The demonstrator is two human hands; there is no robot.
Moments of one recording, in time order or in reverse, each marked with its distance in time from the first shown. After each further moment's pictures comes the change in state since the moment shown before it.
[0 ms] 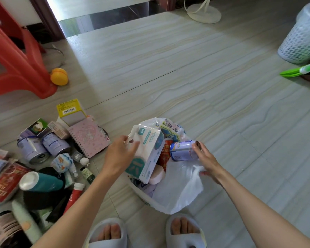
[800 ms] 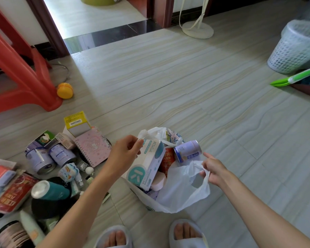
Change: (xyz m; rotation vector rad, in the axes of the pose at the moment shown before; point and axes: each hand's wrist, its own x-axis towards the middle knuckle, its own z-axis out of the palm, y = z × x) left_hand -0.017 0.033 -0.044 -0.256 -0.122 0.164; right_hand -0.002 -0.008 -0.010 0.302 0.213 0.329
